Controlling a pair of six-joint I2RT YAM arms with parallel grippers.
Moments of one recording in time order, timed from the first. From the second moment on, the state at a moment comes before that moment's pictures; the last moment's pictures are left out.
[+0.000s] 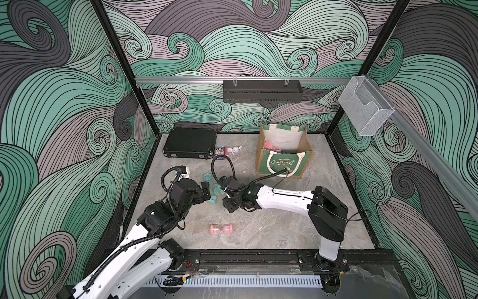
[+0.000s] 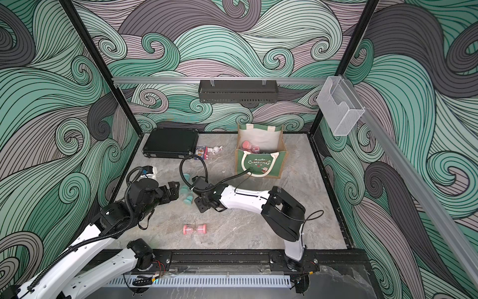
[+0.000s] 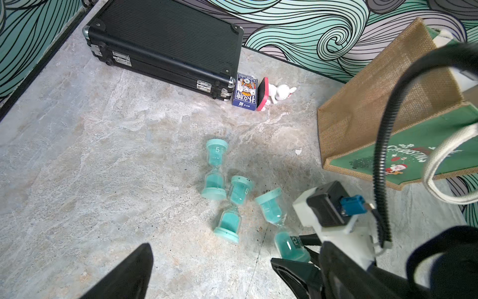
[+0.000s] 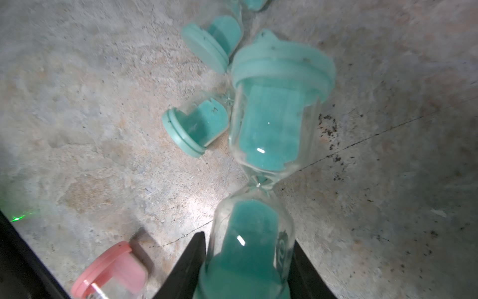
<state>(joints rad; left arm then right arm) -0.62 0.72 0.83 -0.80 -0.39 -0.67 1.07 1.84 1.30 -0.47 0.07 0.35</state>
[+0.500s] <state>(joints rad) -0.62 0.82 0.92 -0.74 -0.30 -0.59 0.87 1.59 1.41 -0.63 0.07 0.33</state>
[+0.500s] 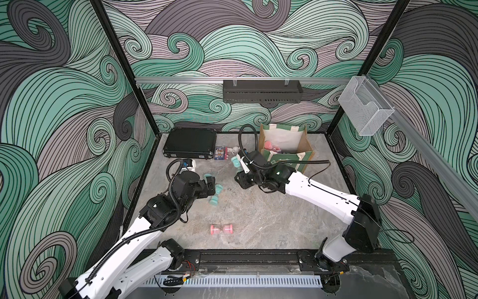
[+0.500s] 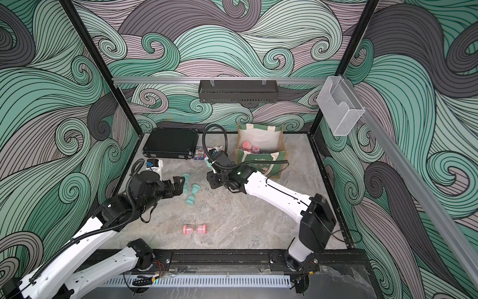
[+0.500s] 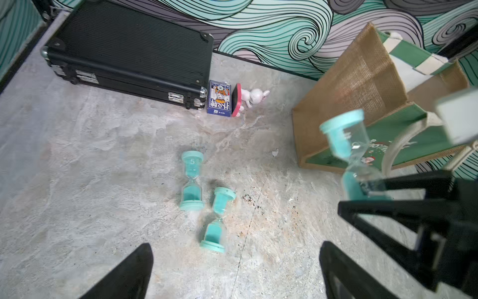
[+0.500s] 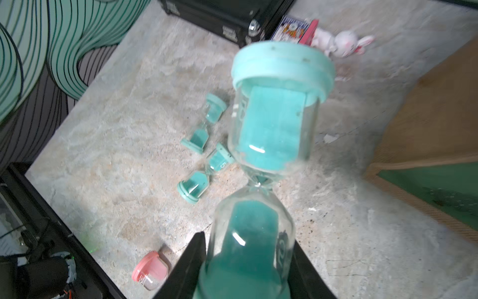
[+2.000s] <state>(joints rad) -0.62 1.17 1.05 -0.54 0.04 -0.48 0.26 2.01 1.78 -0.87 0.01 0.36</state>
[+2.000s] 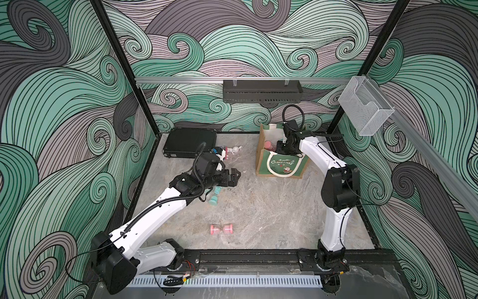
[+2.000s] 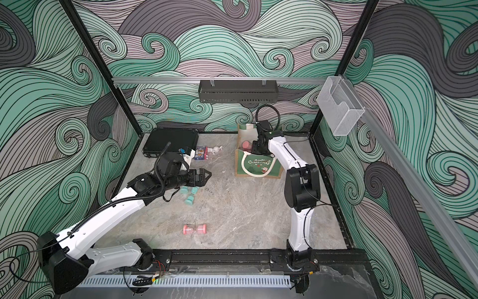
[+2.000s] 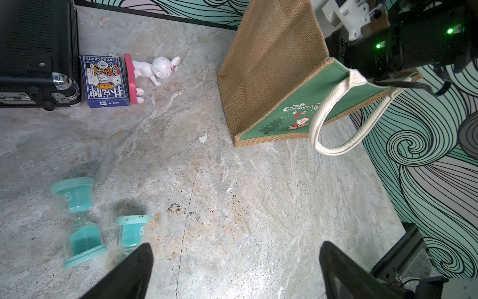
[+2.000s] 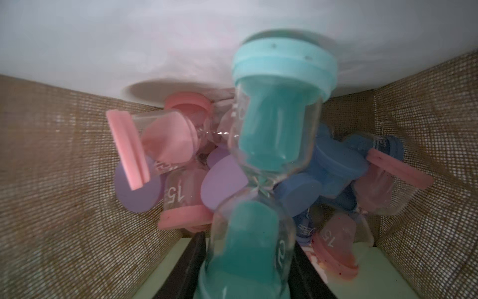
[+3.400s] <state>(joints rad) -0.62 0.99 1.03 -0.62 -0.09 -0.49 0.57 1.36 1.34 -0.63 -0.10 0.18</state>
